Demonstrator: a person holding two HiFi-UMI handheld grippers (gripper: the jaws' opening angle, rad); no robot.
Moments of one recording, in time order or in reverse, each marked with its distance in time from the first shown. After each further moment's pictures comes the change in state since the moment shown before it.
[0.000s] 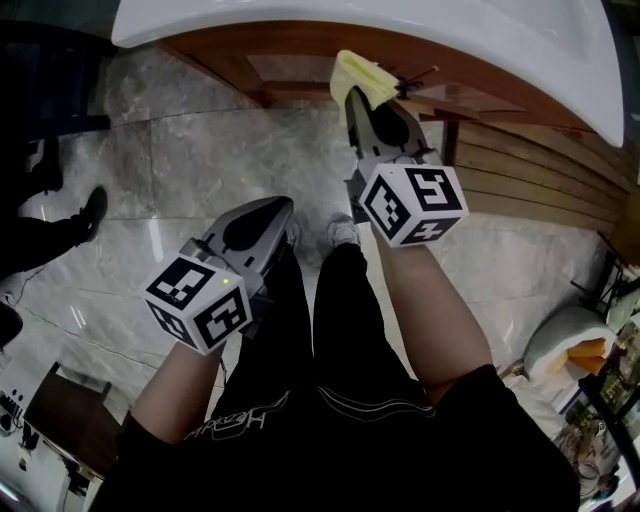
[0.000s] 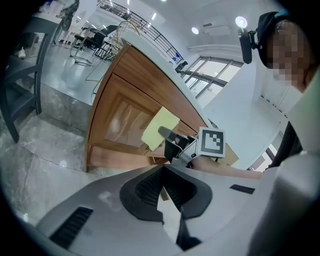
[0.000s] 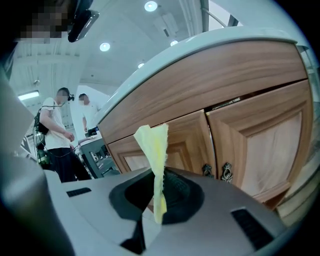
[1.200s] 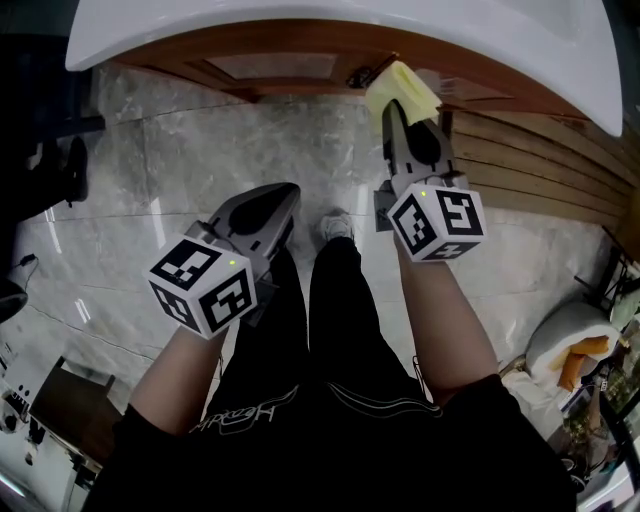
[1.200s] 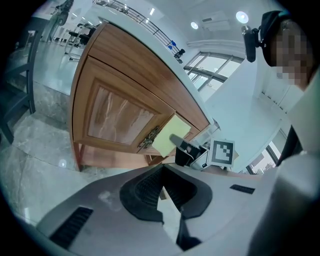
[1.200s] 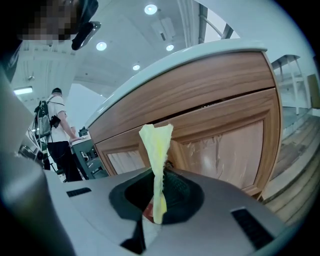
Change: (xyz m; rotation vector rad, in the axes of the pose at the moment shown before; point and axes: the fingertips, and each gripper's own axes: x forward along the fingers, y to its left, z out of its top) left arm 0.054 -0.026 -0.004 0.014 0.045 -0.004; right arm -0.060 -0.082 -0.004 0.005 -0.024 -0.102
